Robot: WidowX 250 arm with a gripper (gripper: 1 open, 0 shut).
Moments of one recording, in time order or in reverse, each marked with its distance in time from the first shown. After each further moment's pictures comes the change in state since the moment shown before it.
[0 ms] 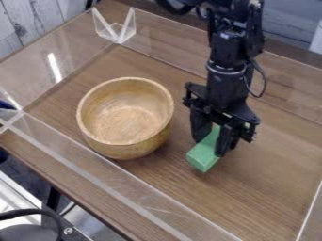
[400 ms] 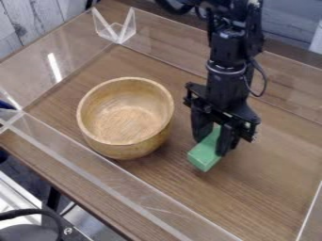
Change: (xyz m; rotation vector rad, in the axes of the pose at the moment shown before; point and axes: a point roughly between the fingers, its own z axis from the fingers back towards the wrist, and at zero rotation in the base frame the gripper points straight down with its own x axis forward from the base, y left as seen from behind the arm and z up) arm 0.001 0.001 0.000 -0.010 -0.010 -0.006
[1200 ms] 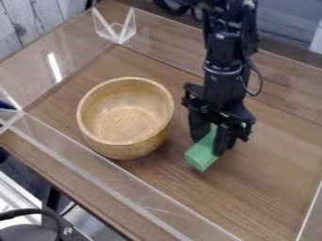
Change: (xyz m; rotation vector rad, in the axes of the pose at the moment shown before) arm -0.001 0.006 -0.002 -0.012 0.009 -0.009
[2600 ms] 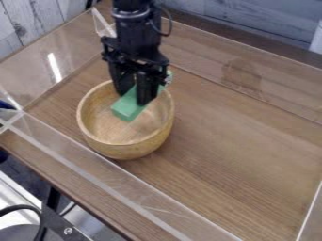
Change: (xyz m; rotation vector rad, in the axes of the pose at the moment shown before) arm -0.049 0.097 0.045 0.036 -0.059 0.181
